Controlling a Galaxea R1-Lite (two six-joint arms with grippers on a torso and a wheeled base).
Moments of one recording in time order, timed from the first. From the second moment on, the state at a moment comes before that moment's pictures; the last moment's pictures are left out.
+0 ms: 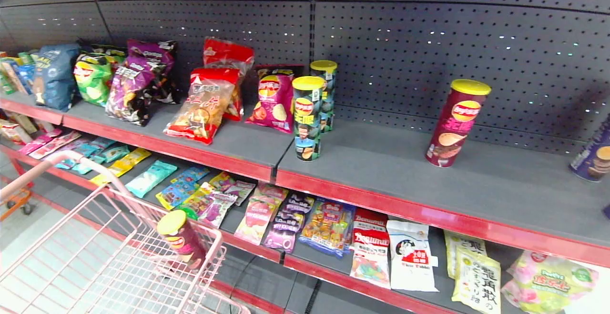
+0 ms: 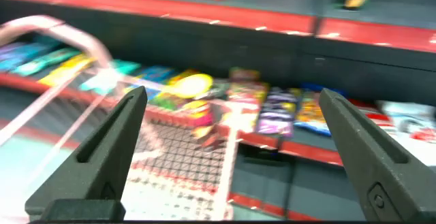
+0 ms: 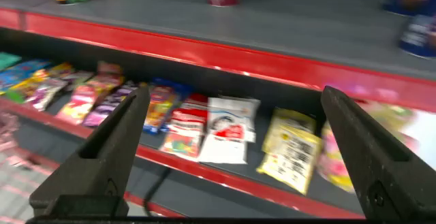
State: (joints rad) left arm 0.00 0.00 0.00 0.00 0.00 0.00; right arm 0.00 0.00 0.00 0.00 0.01 0.00
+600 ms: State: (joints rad) left arm 0.00 0.00 0.00 0.00 0.00 0.00; right arm 0.00 0.00 0.00 0.00 0.00 0.01
